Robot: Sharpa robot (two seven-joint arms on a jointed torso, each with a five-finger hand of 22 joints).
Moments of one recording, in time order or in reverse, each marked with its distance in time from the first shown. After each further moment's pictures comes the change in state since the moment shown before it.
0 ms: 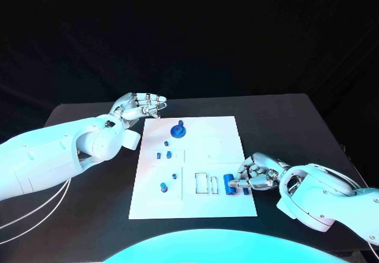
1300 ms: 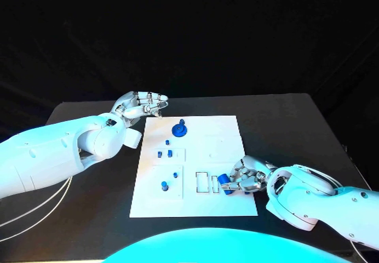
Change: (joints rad) left arm 0.000 -0.002 0.000 0.001 0.002 0.004 -0.003; left_hand 0.000 0.000 -0.003 0.003 0.000 -0.003 -0.004 0.005 0.000 -0.003 0.004 0.004 0.000 -0.004 0.004 0.000 -0.001 0.000 0.000 0.000 0.000 -0.001; right arm -0.019 0.096 0.001 -0.038 -0.010 0.022 -0.067; right_hand 0.102 0.077 -0.020 -0.007 -0.002 0.050 -0.031 0.039 -0.004 0.029 -0.021 0.022 0.000 0.000 -0.021 0.009 0.000 0.000 0.006 -0.008 0.038 0.000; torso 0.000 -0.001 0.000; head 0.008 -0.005
